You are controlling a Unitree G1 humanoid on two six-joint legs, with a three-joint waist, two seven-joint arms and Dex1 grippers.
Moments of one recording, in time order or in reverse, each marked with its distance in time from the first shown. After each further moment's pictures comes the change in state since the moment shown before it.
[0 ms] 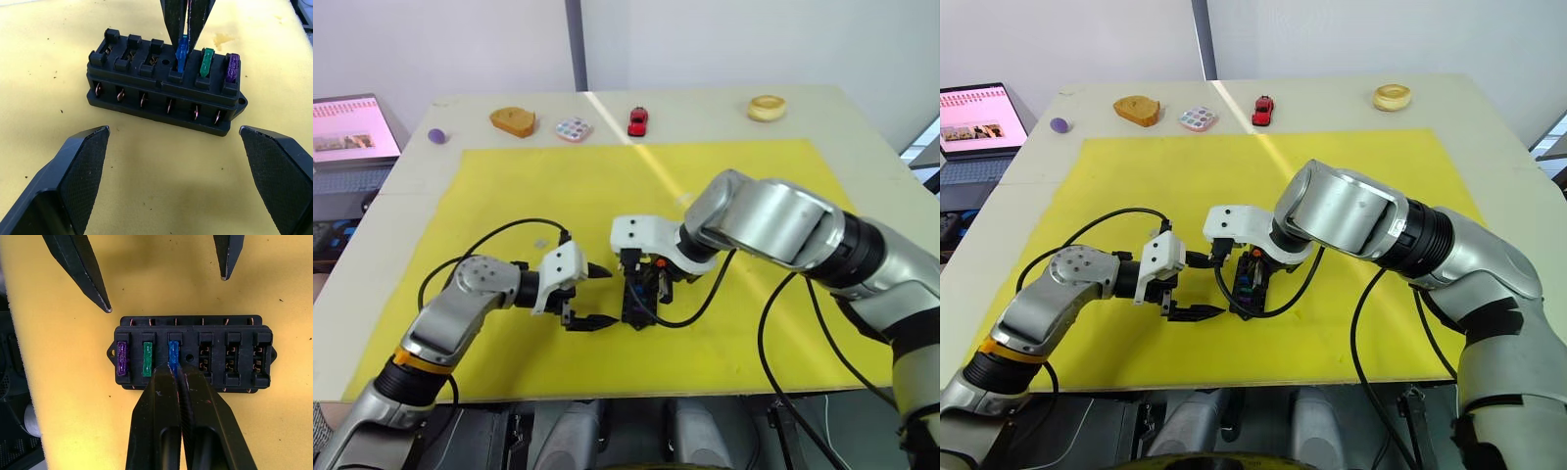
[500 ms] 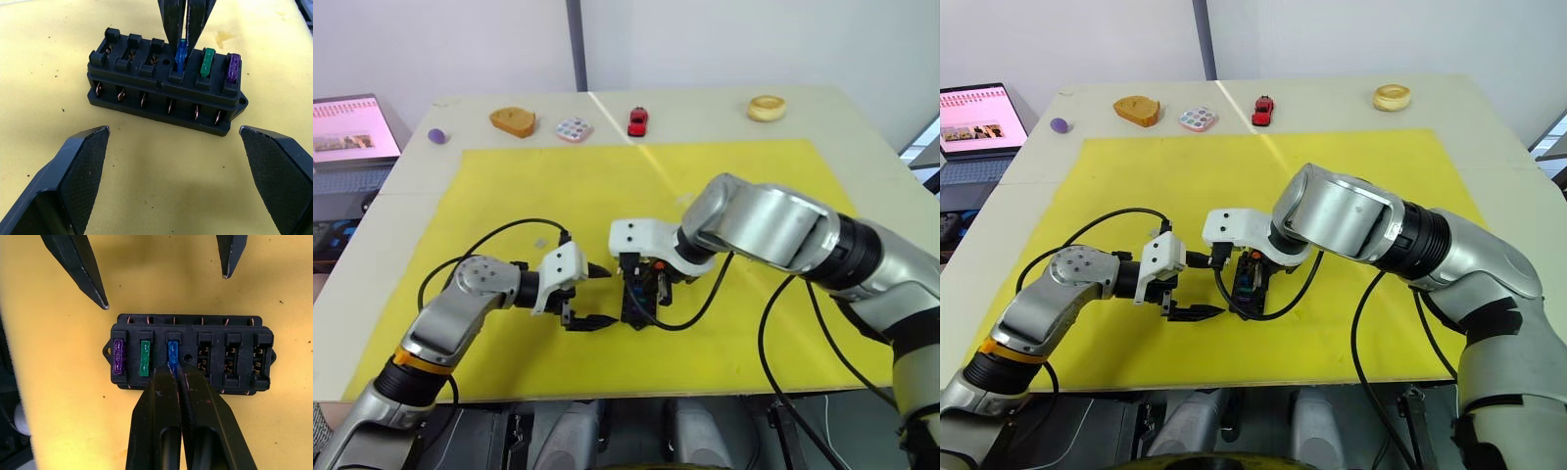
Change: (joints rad) left arm 0.001 0.000 -0.001 -0.006 0.017 -0.001 0.000; right arm 0.000 -0.001 0.035 -0.006 -0.022 -0.035 -0.021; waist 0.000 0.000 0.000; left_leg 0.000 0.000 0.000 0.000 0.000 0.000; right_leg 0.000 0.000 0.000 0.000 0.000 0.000
